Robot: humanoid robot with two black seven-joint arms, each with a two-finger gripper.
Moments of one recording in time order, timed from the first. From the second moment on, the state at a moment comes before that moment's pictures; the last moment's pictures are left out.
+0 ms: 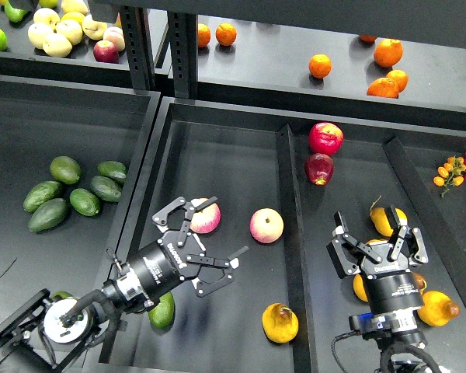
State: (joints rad) left arm 0.01 0.05 -1.12 -1.36 0.09 -0.49 0.44; right arm -0.11 0.01 1.32 1.31 0.29 0.49 -0.17
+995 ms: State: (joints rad) left arm -1.13 0.49 -0.05 -1.30 0.17 -0.49 0.49; right arm 0.15 0.02 1.52 1.24 0.28 0.24 -0.17
